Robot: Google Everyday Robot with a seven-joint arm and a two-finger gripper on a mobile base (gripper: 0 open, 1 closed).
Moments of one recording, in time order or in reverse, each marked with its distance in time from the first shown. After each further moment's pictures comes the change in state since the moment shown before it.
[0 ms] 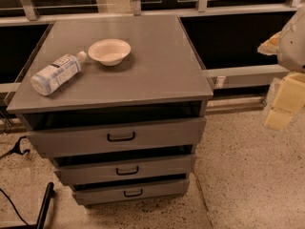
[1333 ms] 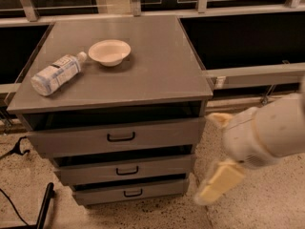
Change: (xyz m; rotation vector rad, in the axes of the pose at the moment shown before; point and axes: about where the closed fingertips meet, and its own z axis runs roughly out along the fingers) arm -0.052 0.108 0.118 -0.088 -0.333 0.056
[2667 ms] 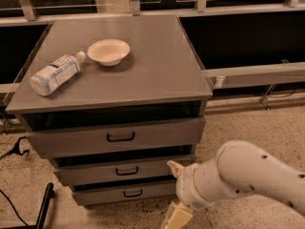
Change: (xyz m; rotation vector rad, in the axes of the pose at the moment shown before) arm 0.033 0.062 0.186 -0.158 -0.086 -0.035
